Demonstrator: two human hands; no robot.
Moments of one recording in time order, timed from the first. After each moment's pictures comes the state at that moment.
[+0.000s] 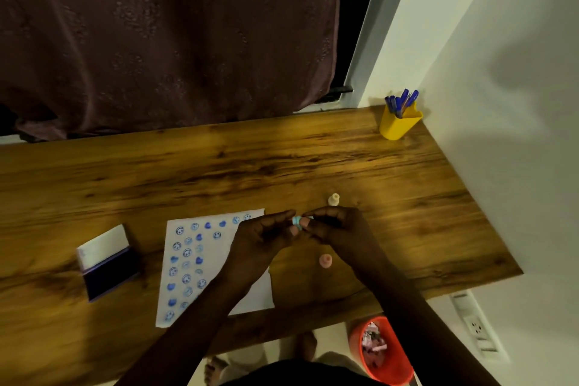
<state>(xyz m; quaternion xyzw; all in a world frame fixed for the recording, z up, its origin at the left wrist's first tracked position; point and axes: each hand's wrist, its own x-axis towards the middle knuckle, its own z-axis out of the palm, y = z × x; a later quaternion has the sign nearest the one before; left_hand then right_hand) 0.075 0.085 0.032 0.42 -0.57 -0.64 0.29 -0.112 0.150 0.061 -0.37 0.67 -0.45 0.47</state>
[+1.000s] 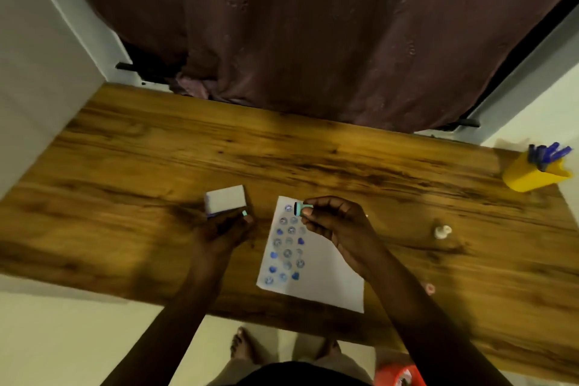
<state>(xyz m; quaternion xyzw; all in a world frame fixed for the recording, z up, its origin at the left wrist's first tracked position) 0.318 0.081 0.007 0.53 -0.33 -0.57 0.54 0.071 0.062 0.055 -0.36 0.52 -0.43 0.65</state>
